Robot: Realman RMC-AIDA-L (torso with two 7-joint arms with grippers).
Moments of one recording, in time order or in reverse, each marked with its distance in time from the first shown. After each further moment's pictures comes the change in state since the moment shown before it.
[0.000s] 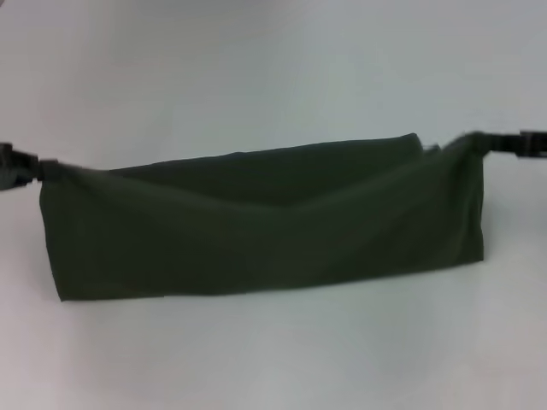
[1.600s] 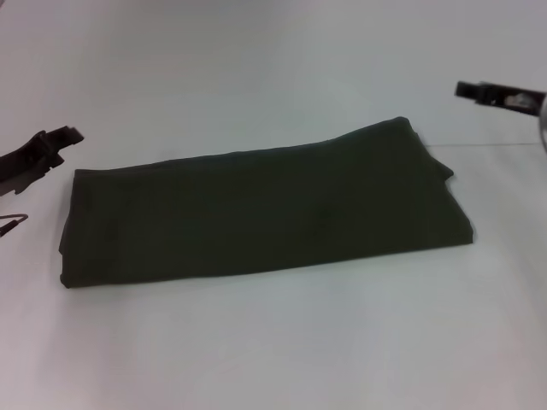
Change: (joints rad) left arm -0.001 -0.184 0.002 -0.227 -0.390 -0.722 0.219; right arm 0.172 0.082 -0.159 0.251 0.044 0.886 0.016
